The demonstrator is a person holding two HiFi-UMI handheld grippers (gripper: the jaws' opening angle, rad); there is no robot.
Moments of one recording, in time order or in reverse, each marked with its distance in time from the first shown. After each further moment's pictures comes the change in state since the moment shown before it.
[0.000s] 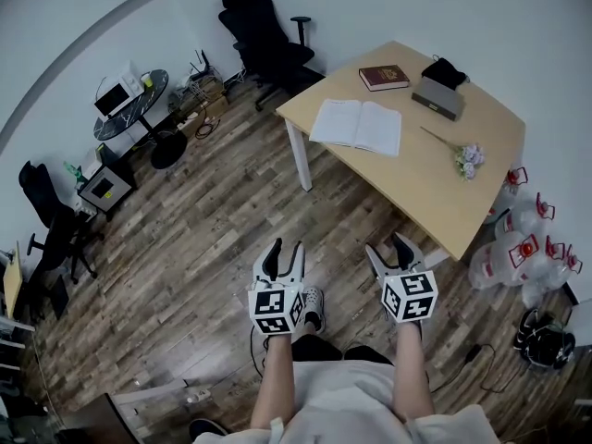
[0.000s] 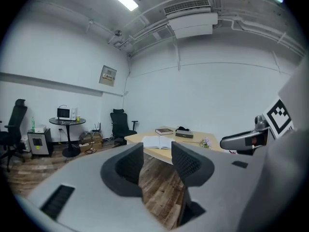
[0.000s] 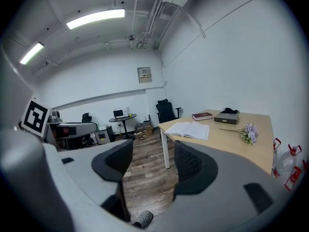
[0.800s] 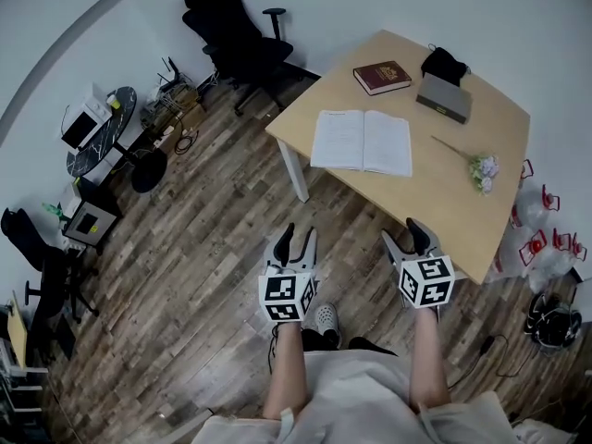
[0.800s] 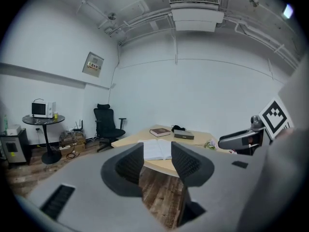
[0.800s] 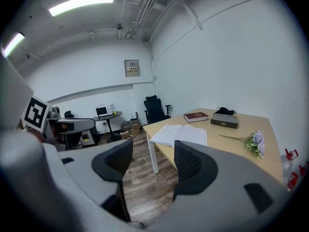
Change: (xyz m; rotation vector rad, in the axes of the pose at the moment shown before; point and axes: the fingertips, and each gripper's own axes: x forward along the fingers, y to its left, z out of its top) left arm 0.213 0.073 0.033 0.011 0.053 -0.178; right arm 0.173 -0.077 0.058 0.026 0.060 -0.141
